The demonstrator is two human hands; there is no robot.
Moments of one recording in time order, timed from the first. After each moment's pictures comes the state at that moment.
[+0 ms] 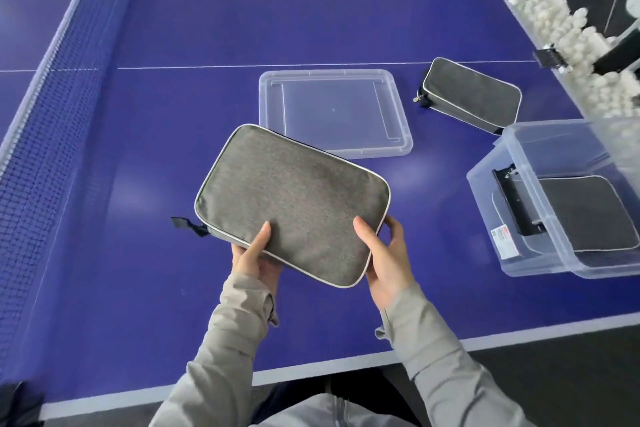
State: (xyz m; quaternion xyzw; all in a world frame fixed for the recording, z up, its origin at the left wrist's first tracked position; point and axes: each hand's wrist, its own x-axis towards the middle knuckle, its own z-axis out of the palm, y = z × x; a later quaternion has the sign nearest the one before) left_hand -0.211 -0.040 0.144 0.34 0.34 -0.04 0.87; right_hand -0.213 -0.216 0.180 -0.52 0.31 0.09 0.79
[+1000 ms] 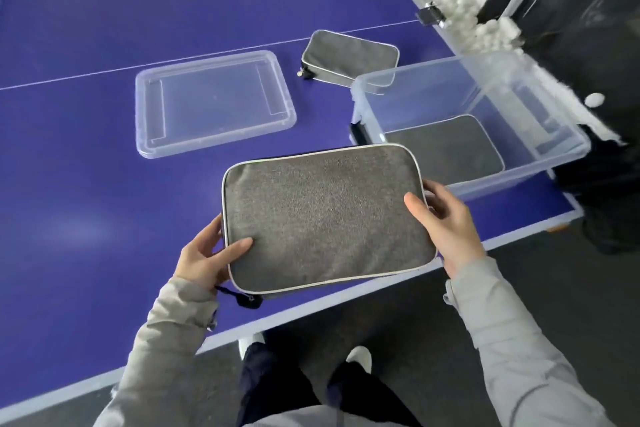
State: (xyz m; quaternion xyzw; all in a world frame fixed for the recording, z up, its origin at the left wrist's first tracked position) left_hand -0.268 -0.181 0.169 0.61 0.13 -0.19 0.76; right_hand -0.304 -0.512 0.217 -0.72 0.23 -0.01 0.66
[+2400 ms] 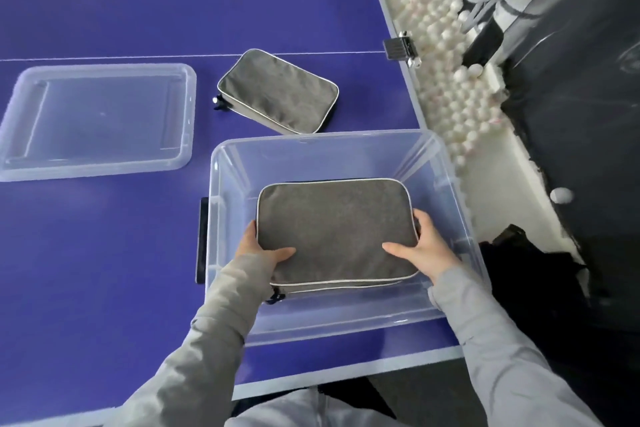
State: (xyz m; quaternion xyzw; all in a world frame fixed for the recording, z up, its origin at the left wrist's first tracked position) left_hand -0.127 -0.547 0.107 0.71 0.29 -0.22 0.60; right_hand -0.133 -0.835 0.135 -0.82 0.22 0.19 0.49
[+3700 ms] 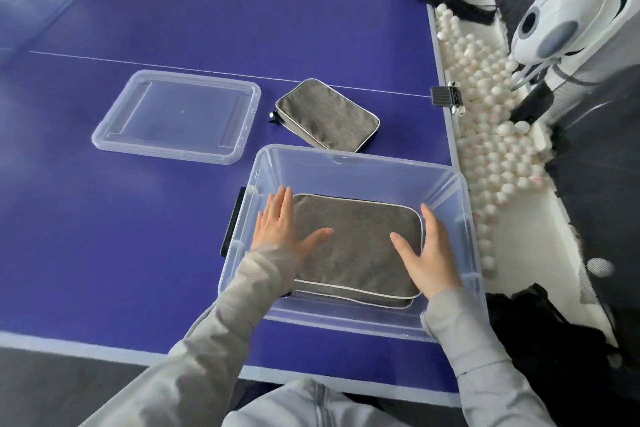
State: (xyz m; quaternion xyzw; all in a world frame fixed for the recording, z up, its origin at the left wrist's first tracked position) left_hand -0.142 -0.582 0.194 0.93 0.13 -0.06 0.34; right_hand -0.127 -0.810 0.193 -0.91 0.05 0.05 0.41
